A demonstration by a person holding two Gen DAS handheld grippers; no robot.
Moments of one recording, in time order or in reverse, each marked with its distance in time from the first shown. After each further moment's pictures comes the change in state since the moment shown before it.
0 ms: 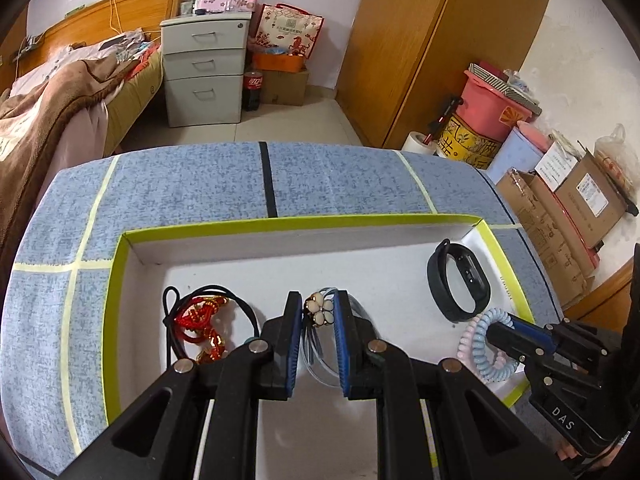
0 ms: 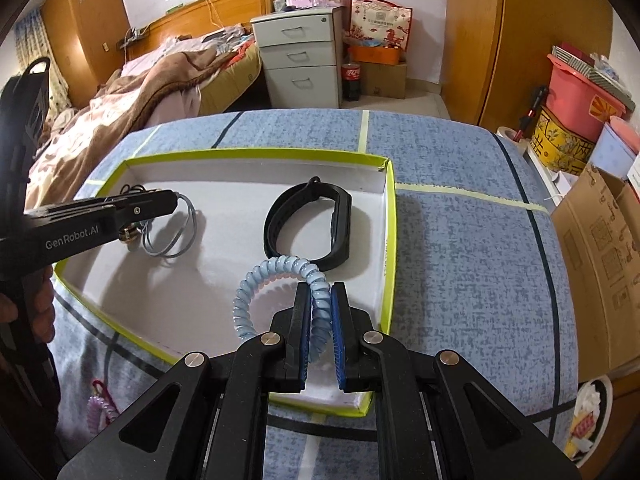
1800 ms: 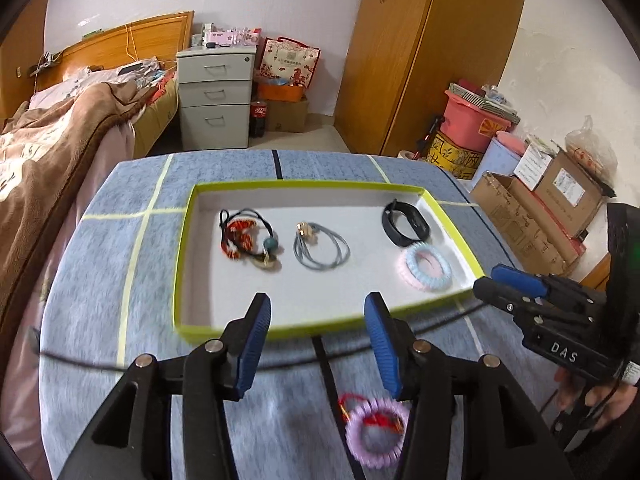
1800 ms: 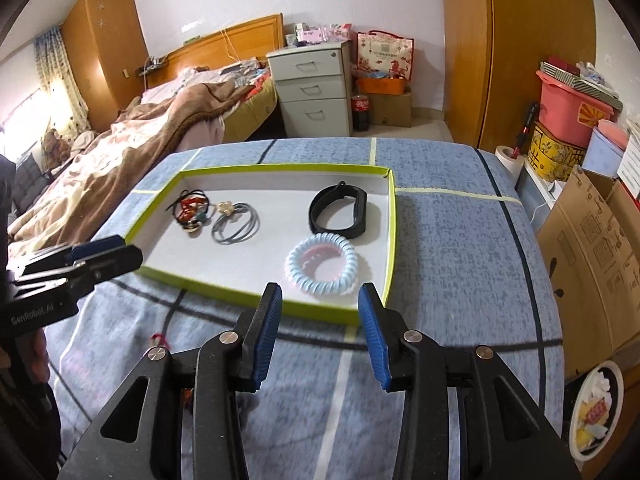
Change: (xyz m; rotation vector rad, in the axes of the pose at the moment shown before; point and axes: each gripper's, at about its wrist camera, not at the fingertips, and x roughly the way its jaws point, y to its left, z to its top) left arm -0.097 -0.005 -0.071 0.017 -0.121 0.011; right arm -0.068 0.013 -0.040 0.021 -0.135 0.059
